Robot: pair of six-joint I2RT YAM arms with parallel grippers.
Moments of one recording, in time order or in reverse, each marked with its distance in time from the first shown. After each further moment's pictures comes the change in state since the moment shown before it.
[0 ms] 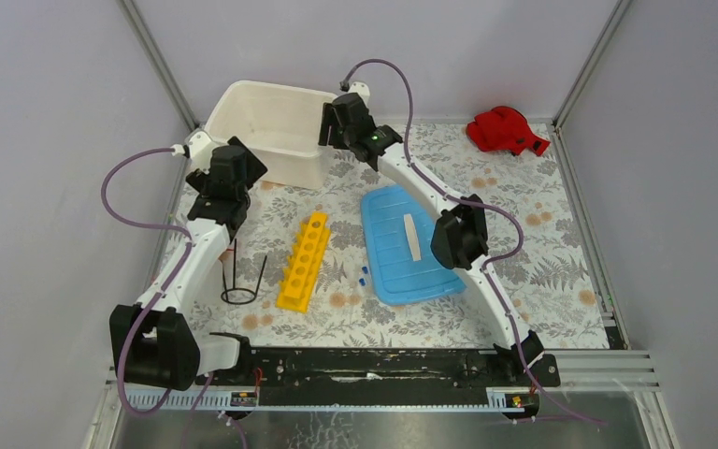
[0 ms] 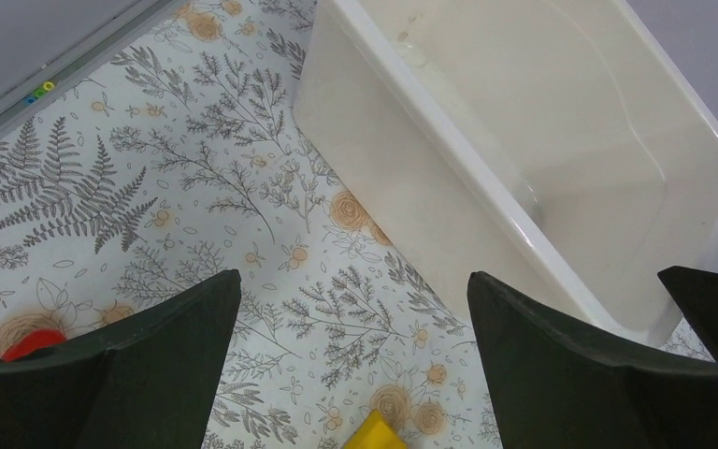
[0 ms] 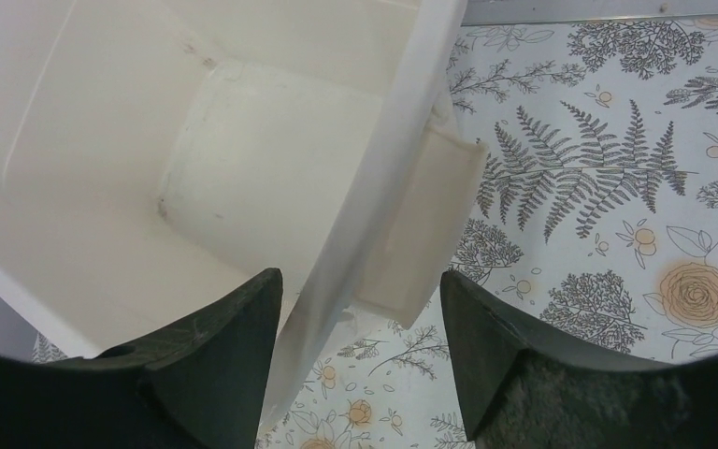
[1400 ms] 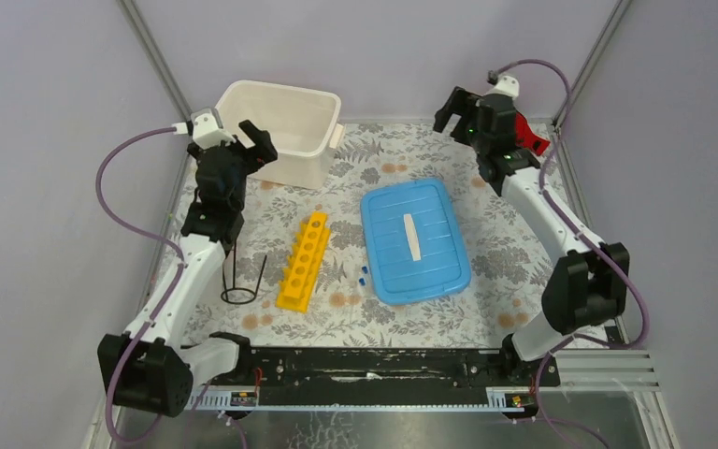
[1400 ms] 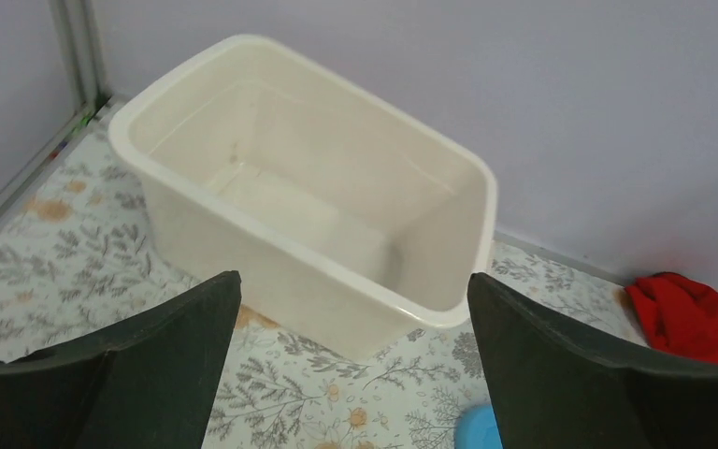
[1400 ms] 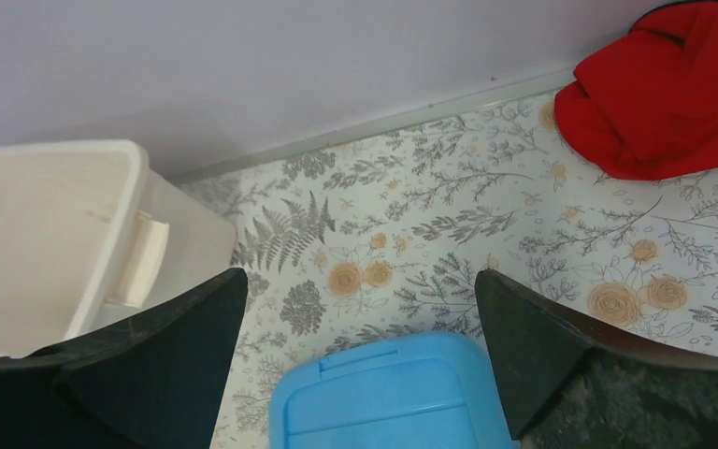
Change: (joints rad) left arm -0.051 -0.151 -0.052 0.347 0.233 0.278; right arm -0.428 -0.962 -1.172 0.432 -0.103 -0.064
